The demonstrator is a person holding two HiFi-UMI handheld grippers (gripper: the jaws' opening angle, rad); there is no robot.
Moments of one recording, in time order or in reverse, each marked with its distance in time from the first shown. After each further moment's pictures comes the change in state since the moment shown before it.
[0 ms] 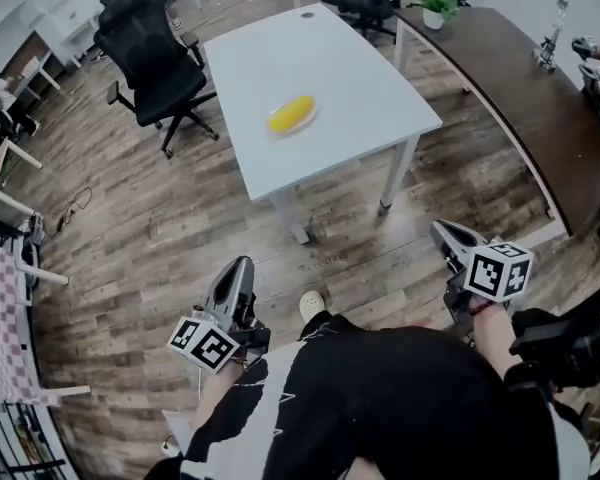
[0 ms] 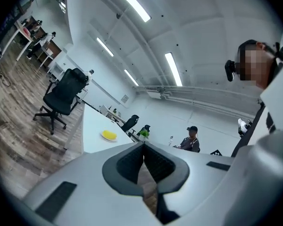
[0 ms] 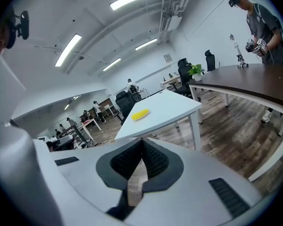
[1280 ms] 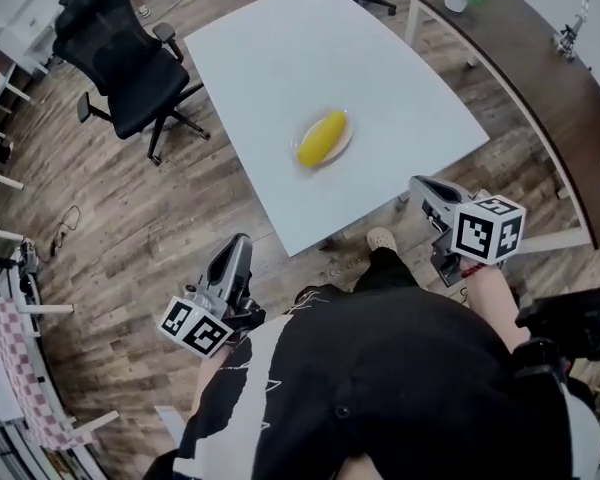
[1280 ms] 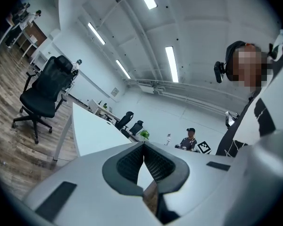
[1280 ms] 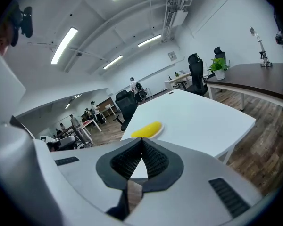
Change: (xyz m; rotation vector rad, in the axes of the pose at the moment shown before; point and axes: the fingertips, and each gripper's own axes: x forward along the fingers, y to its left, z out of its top) left arm 0.141 0.157 0.101 0.027 0.088 -0.163; right arm 0.235 0.048 0.113 -0.026 0.007 0.023
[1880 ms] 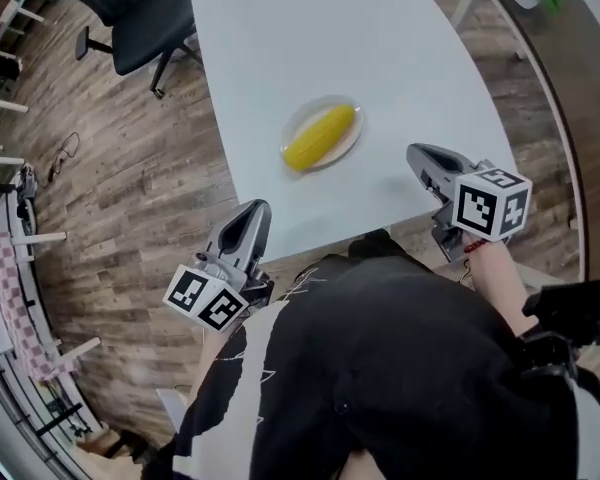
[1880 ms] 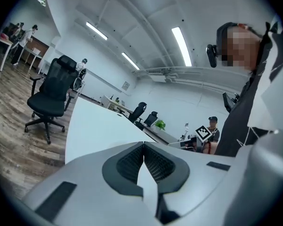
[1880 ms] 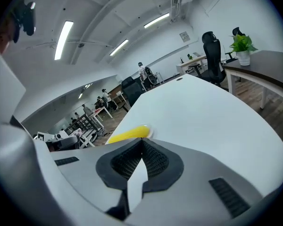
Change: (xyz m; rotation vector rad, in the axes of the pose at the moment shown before) left arm 0.137 0.026 -0.037 0.058 0.116 0.198; right arm 0.112 -0.093 0.058 -0.043 0.206 0.151
